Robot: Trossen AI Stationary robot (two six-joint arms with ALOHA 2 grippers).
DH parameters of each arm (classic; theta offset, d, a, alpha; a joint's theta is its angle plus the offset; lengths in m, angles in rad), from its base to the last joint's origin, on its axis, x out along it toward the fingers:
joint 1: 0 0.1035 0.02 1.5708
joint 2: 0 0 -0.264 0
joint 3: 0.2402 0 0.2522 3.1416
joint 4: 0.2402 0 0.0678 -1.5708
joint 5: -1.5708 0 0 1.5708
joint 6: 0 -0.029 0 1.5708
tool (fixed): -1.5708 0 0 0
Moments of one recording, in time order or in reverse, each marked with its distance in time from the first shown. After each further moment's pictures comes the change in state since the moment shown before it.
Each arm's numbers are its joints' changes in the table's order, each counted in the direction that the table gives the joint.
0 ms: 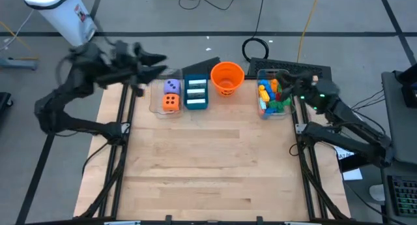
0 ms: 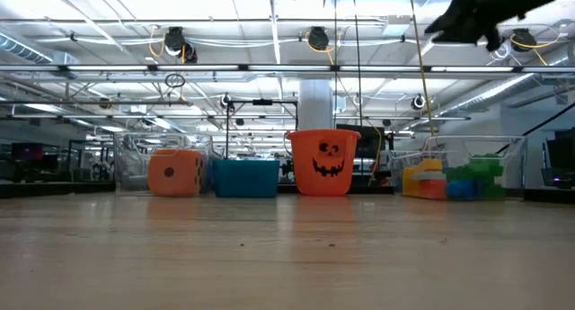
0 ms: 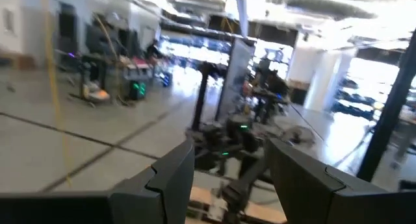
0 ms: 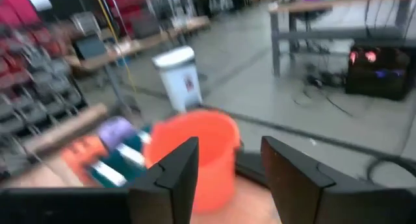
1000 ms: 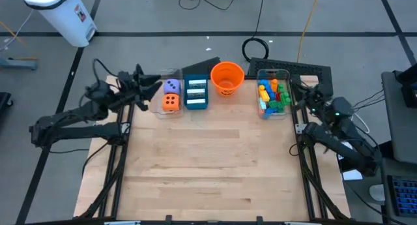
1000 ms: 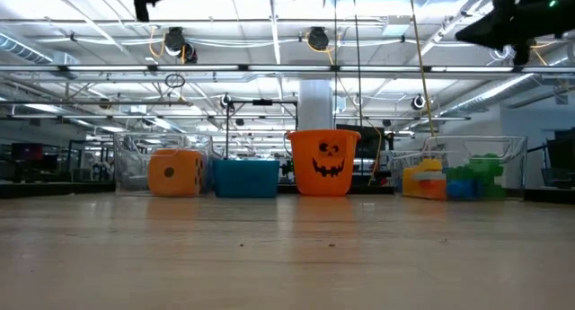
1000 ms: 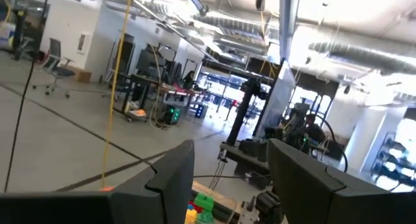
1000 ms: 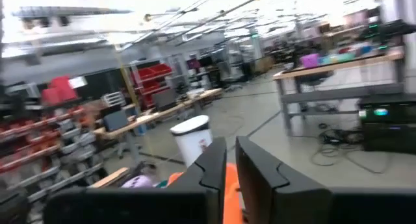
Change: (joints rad) left arm 0.027 0.438 -0.808 -0.498 -0.197 0.104; right arm 0.000 0.468 -0.159 0.025 0.002 -0.005
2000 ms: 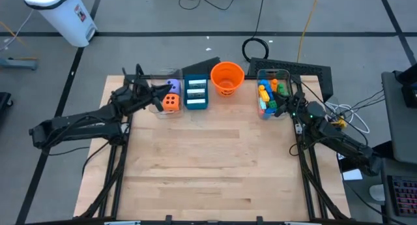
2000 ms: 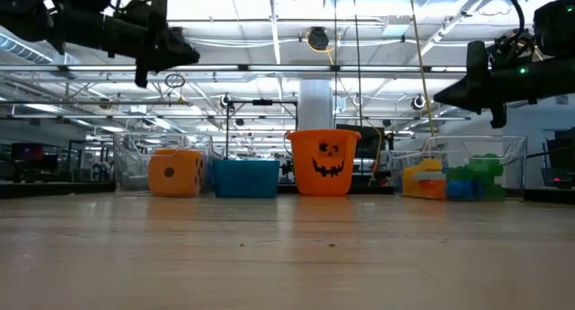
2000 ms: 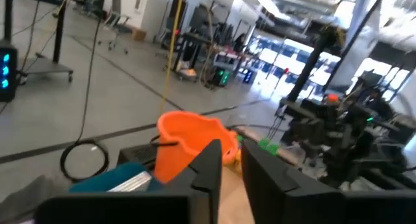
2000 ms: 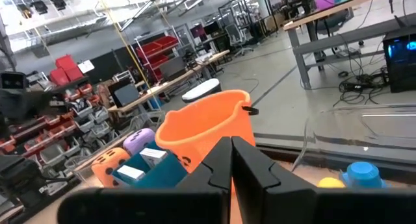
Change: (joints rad) left arm 0.135 -0.090 -0.327 -0.202 -0.024 0.053; right arm 0.000 -0.071 -0.433 -0.383 -0.054 -0.160
